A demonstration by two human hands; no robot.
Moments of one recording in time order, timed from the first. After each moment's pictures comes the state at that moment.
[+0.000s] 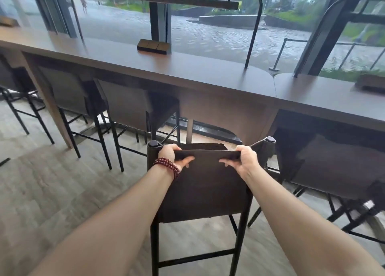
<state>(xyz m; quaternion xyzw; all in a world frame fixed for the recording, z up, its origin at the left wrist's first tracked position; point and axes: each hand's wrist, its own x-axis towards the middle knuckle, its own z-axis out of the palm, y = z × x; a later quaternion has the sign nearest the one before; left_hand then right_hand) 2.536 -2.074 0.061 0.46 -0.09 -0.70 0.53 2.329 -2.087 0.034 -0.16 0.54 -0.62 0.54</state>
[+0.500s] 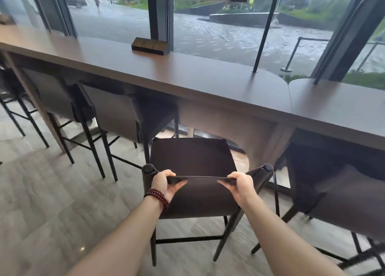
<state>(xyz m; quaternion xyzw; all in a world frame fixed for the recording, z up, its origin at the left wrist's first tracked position) 2.492 -2.205 -0.024 0.46 -0.04 -0.67 0.57 2.276 -2.223 -0.053 -0.15 0.54 -0.59 0.59</state>
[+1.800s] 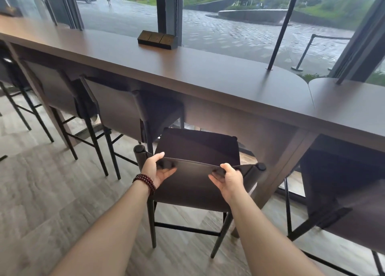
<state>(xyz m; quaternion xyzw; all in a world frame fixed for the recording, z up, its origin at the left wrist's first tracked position) 2.547 -2.287 -0.053 0.44 -0.09 -0.69 0.57 2.334 -2.276 -0.057 -0.09 0.55 -0.55 0.62</state>
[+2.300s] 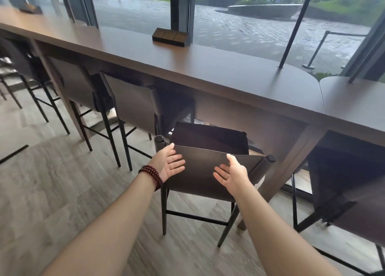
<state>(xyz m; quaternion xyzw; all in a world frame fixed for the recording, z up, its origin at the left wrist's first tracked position) 2.570 -2.240 -0.018 0.50 -0.19 -0.70 0.48 2.362 -2.239 -0.029 -0.14 0.59 -0.49 0.62</state>
